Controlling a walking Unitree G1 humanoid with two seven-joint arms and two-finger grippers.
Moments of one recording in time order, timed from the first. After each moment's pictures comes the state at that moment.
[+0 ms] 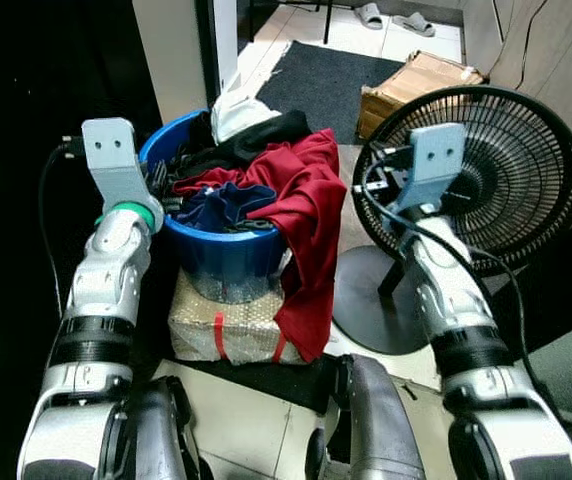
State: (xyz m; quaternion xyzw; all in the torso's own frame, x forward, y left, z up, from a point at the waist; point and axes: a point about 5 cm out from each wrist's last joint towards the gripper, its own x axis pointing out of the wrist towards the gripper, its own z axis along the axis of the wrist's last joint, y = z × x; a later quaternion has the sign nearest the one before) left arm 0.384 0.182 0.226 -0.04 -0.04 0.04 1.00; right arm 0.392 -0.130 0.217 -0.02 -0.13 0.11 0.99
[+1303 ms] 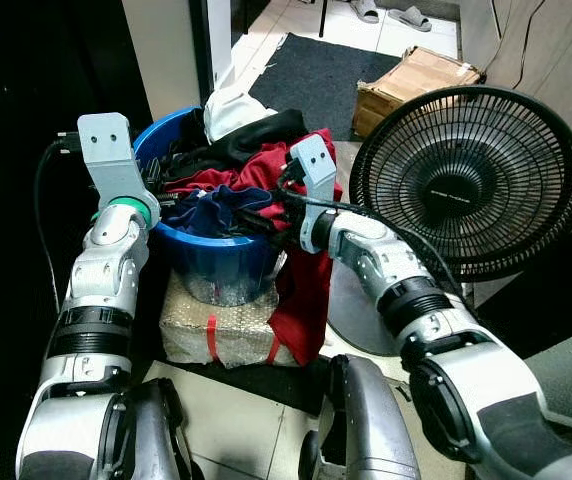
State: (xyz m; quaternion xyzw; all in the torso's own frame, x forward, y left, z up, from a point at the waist) left arm 0.382 0.199 0.219 -0.04 -0.03 0.08 1.00; right arm 0.391 -0.051 0.196 -0.03 0.05 0.41 0.91
